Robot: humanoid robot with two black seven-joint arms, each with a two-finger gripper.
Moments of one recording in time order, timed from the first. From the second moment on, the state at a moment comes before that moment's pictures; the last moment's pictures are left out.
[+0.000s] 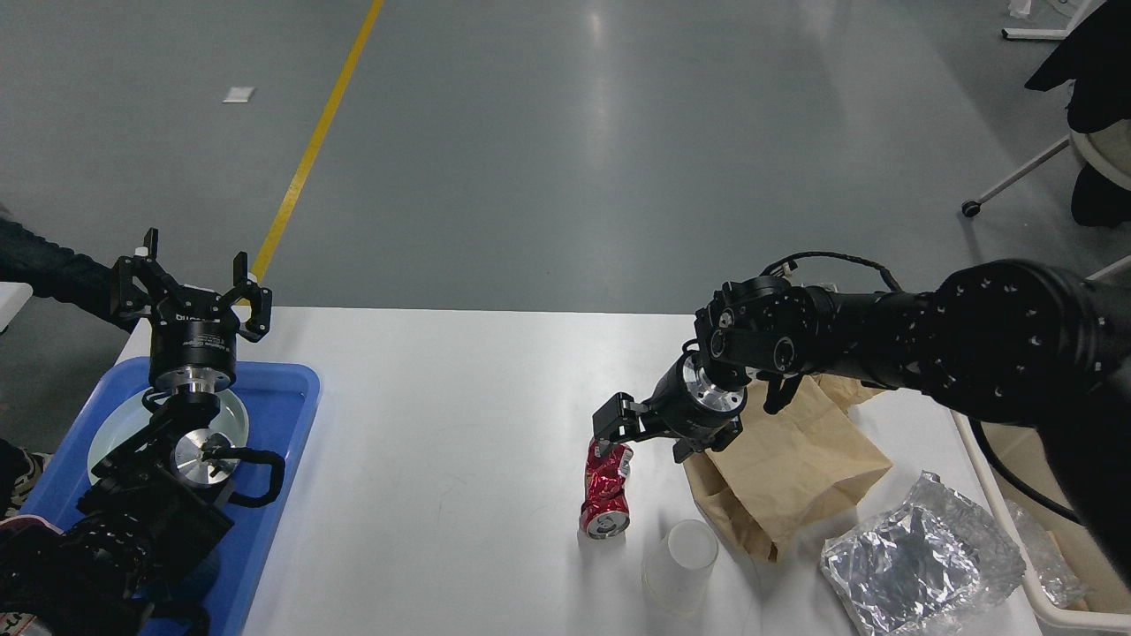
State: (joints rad) left arm -0.75 0.12 -0.93 -0.10 -0.05 -0.64 -0.69; right arm 1.47 0.09 -1.02 0.78 -0.05 0.60 0.03
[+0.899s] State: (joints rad) left arm -0.75 0.12 -0.93 -0.10 -0.05 -0.64 -0.69; right arm 1.20 0.19 -1.00 0.61 -0.05 0.33 0.00
